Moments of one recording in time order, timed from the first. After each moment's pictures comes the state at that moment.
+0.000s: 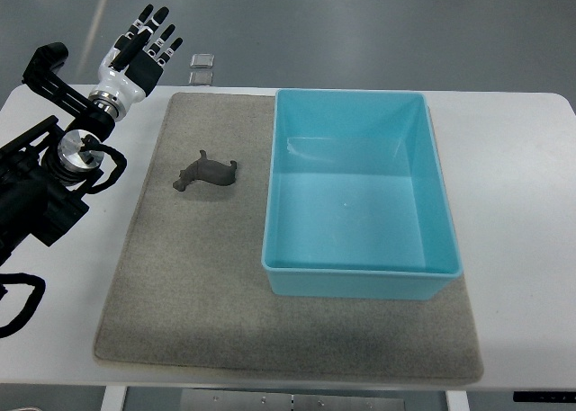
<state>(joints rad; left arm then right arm) -0.93 0.22 -0.70 -0.42 -0.26 -0.34 -0.23 0.04 0.00 -0.01 0.08 -0.05 0.18 0.06</state>
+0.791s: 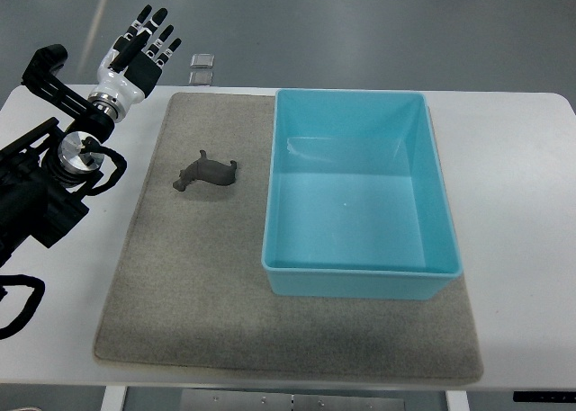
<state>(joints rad) -0.93 0.22 -0.68 -0.42 -0.26 -0.34 -0.24 0.04 0.00 -0.01 0.08 -0.05 0.18 0.06</state>
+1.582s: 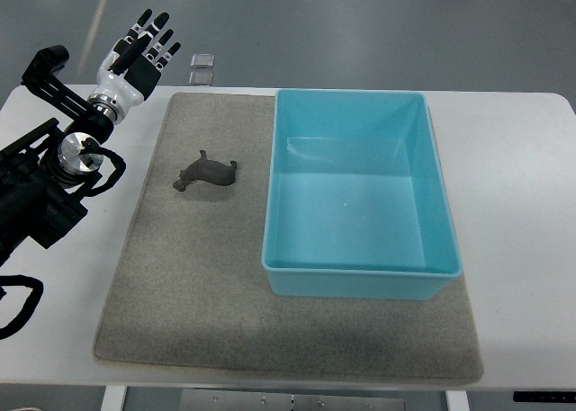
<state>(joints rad) -0.93 0.22 -0.68 -0.41 -0.24 -0.33 -0.23 0.04 0.00 -0.01 0.08 -0.05 0.18 0.06</state>
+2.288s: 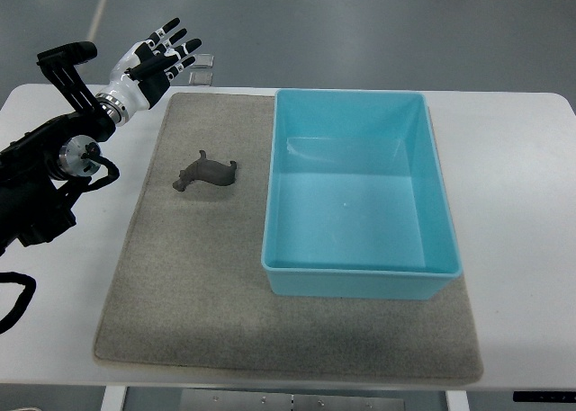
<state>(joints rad) -0.94 0.25 -0.65 -0.42 0.13 -0.33 -0.23 0.04 0.00 -0.01 0.08 -0.05 0.18 0.06</state>
